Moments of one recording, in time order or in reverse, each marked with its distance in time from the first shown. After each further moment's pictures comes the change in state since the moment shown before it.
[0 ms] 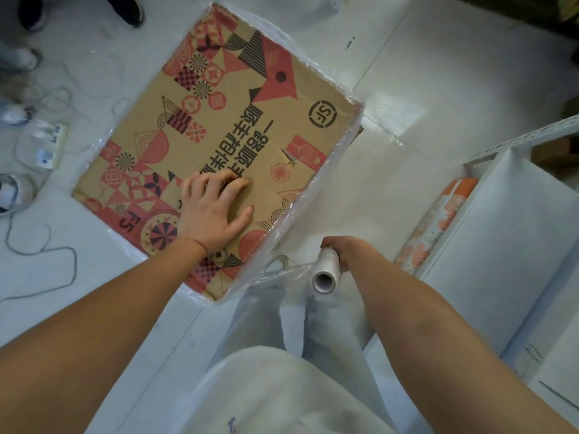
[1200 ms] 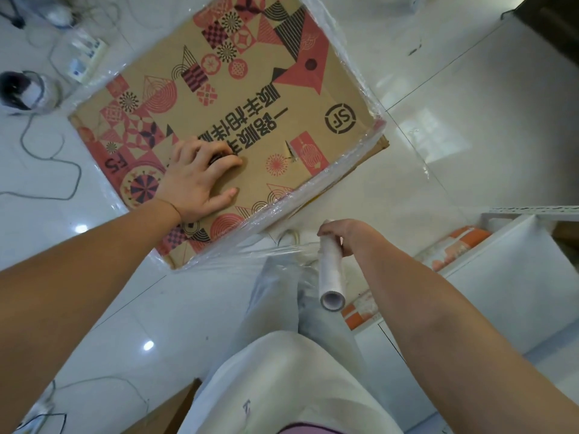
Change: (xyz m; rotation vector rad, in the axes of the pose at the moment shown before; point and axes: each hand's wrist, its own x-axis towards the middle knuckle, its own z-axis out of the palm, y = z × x) left_hand -0.004 -0.001 0.003 0.019 -0.028 -0.078; right_hand 0.011 -0.062 -0.041 -0.406 -0.055 -0.012
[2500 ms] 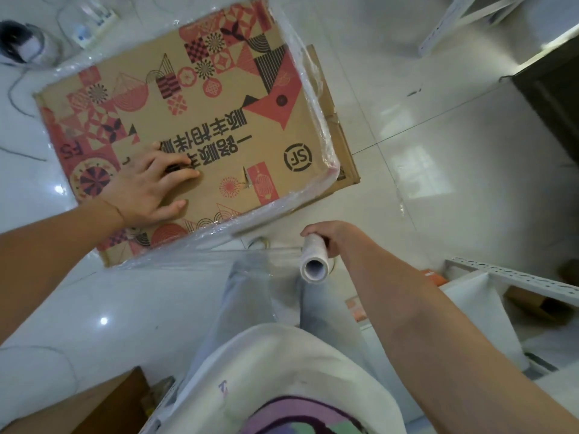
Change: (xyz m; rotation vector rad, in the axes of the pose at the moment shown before) left_hand 0.007 0.018 -0.016 0.056 -0.111 -0.090; right_hand -0.015 -0.049 -0.090 -0.191 -0.090 0.016
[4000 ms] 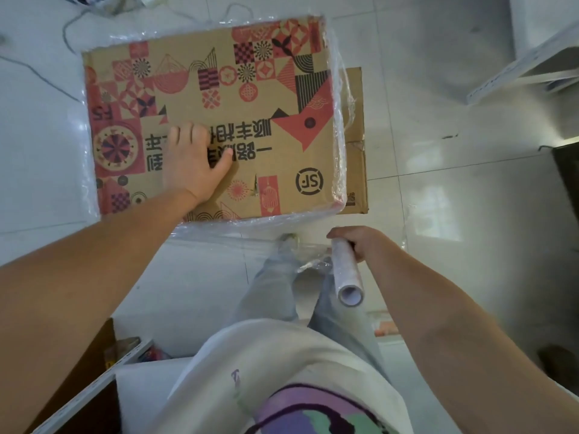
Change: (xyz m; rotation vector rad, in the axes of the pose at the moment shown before) left_hand 0.066 0.061 0.003 -0.063 0.160 -0.926; right_hand -0.021 -0.052 -0.058 -0.207 0.125 0.066
